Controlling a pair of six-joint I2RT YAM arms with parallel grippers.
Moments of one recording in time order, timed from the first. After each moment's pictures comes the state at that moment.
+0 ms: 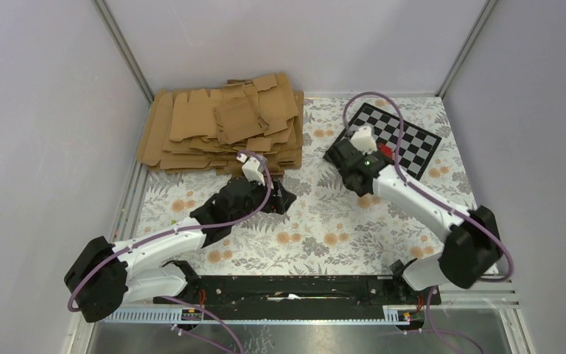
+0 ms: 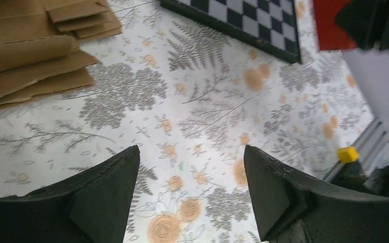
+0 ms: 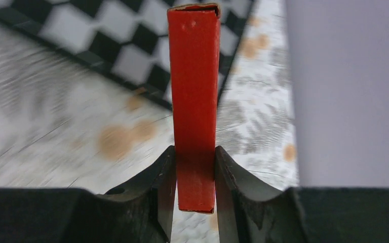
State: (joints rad) left arm -0.82 1.12 0.56 0.22 -0.04 -0.58; right arm 0.71 1.40 1.13 -0.89 0.85 0.38
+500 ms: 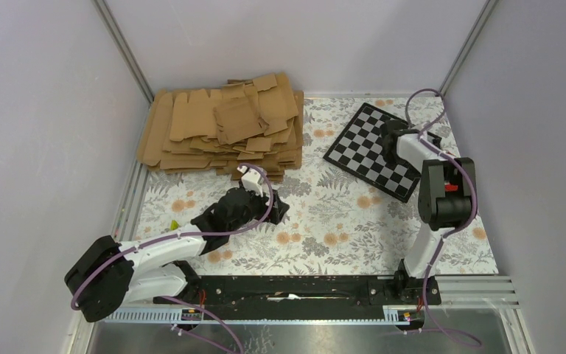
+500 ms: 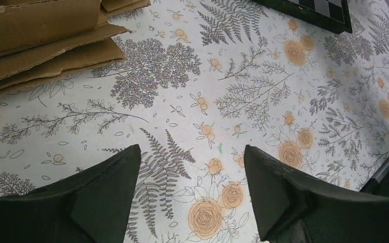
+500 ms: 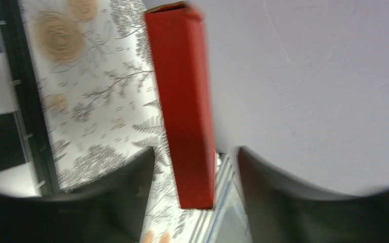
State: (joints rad) left arm -0.82 1.11 0.42 0.31 -0.09 -0.45; right arm 0.11 1.84 1.23 -0.82 1.18 0.25
